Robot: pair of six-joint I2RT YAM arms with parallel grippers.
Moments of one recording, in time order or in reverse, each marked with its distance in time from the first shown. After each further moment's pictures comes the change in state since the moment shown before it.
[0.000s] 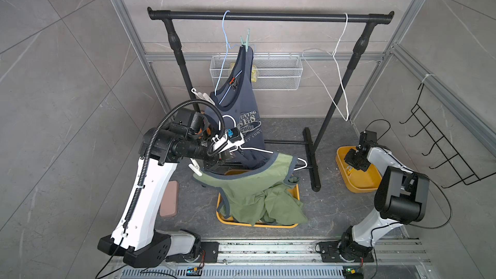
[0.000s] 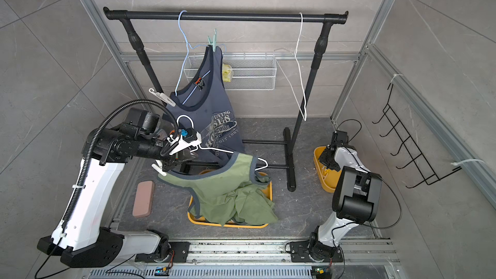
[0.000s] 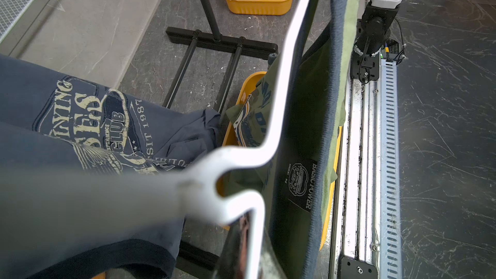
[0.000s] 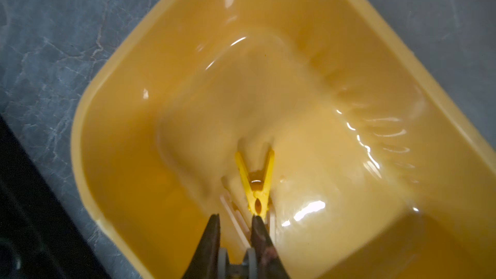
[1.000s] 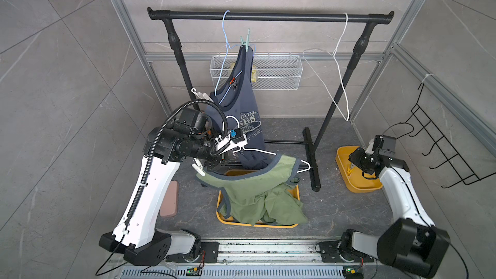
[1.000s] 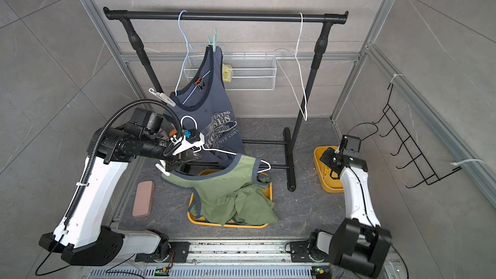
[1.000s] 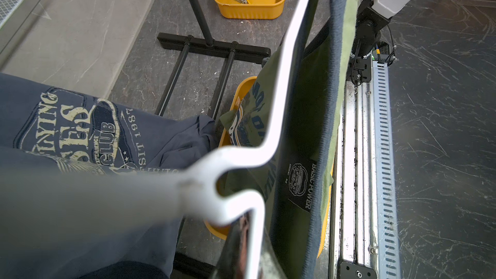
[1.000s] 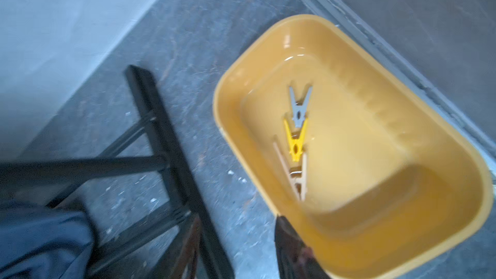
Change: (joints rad) left arm -0.030 0.016 -0.009 0.016 0.014 -0.003; right arm 0.002 -0.597 -0.180 -0.068 -0.271 0.048
